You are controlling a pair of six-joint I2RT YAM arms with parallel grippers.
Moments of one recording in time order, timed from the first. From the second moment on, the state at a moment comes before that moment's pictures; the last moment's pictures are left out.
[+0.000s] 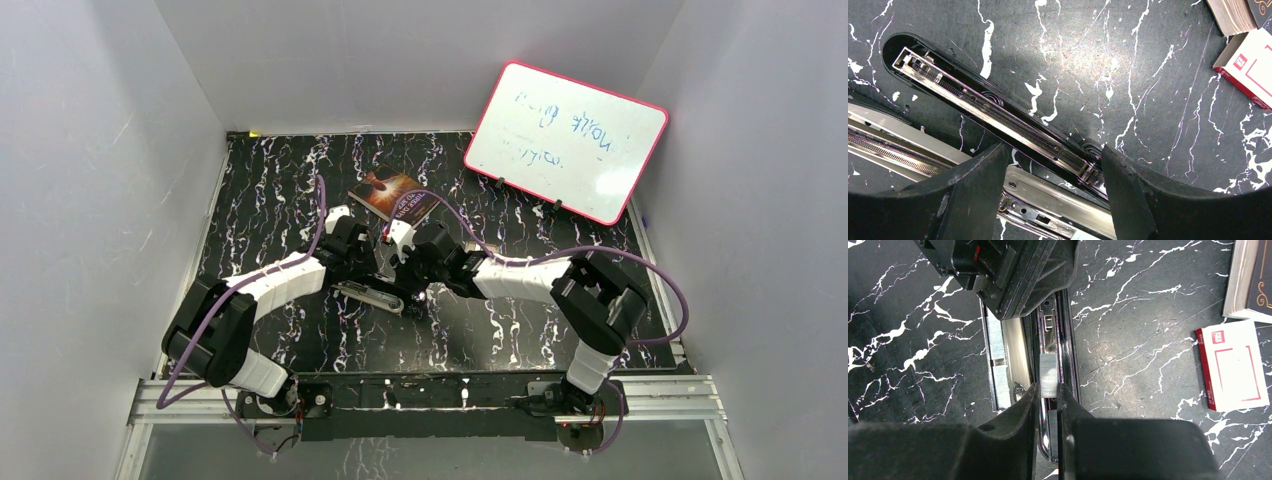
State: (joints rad) left arm -0.53 1.46 0.75 -0.27 -0.33 -0.66; right arm 0.96 1.71 0.95 0.12 -0.18 0.00
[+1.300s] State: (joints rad) left arm -0.53 1.46 0.75 -0.27 -0.34 -0.65; right arm 0.96 1.73 0.97 0.12 -0.17 0.01
